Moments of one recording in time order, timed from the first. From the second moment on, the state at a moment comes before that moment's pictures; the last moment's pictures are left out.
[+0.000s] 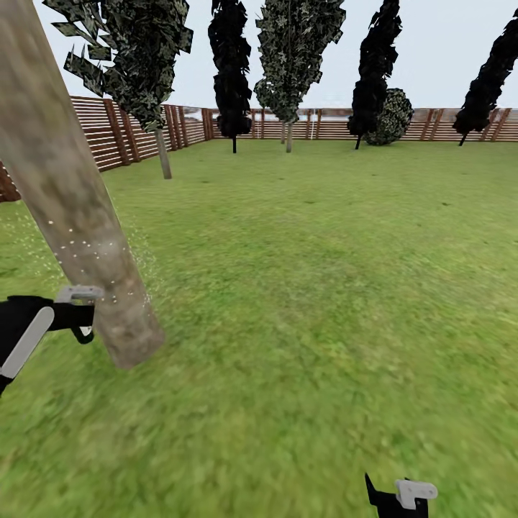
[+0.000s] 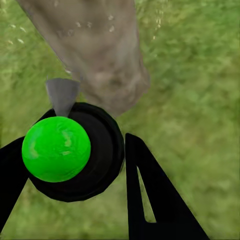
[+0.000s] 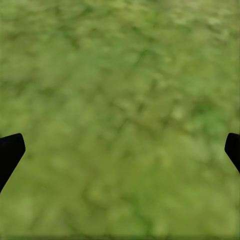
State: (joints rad) left arm -0.79 0.57 -0.13 -1.25 0.49 1.03 0.15; right arm -0.41 -0.13 -0.19 -0.02 0.05 -0.69 0.08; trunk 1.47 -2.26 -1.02
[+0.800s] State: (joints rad) left arm -0.79 0.53 -0.13 -1.14 0.38 1.03 0.16; right arm -0.41 -0.13 -0.19 -0.02 0.05 -0.69 0.08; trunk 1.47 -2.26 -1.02
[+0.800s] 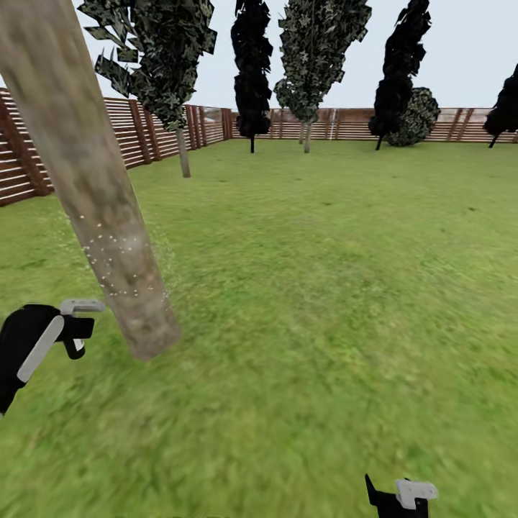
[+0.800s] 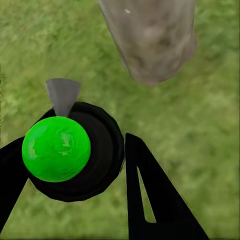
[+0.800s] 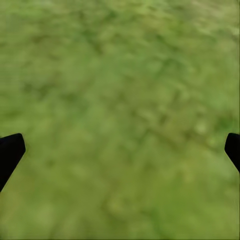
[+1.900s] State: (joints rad) left arm -0.79 0.46 -0.13 -1.14 0.37 1.02 0.19; right arm -0.41 -0.13 -0.19 -0.02 0.05 -0.69 0.08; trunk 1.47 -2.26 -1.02
